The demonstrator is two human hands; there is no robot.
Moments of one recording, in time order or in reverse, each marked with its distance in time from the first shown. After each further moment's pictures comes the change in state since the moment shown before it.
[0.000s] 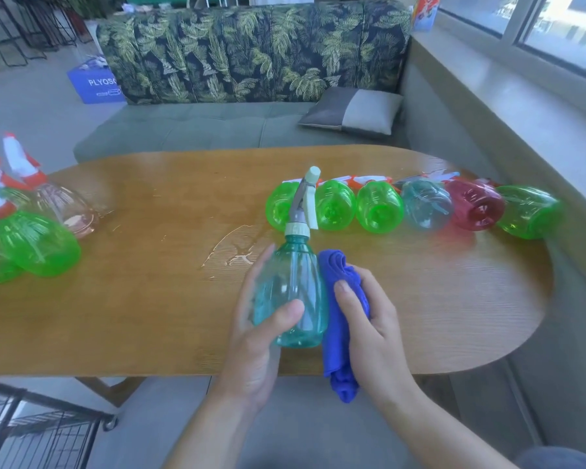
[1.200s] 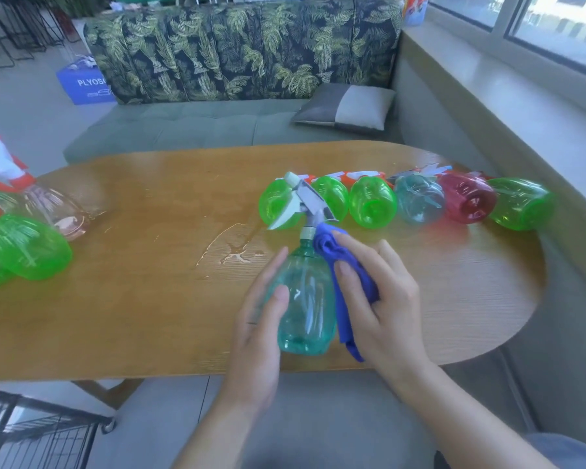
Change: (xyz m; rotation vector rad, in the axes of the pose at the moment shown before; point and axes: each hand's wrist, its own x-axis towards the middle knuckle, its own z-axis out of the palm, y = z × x) left_hand -0.001 -0.012 0.005 0.207 0.020 0.108; right_hand 0.021 -0.009 -0.019 -0.569 0.123 -0.479
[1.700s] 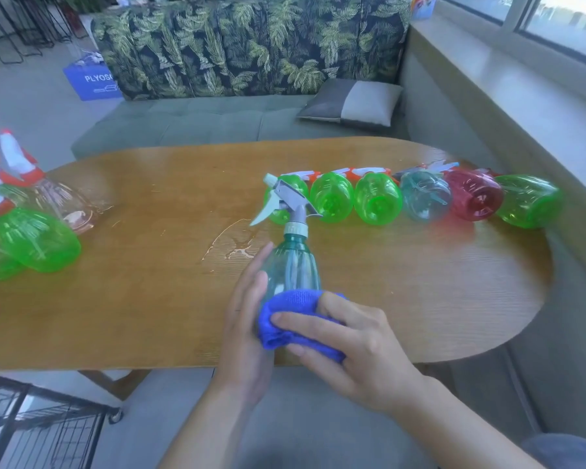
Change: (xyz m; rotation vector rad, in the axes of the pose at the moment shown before) left_hand 0.002 0.011 -0.008 -0.110 0.076 -0.095; right_hand -0.029 -0.002 0.005 -0.048 -0.338 -0.372
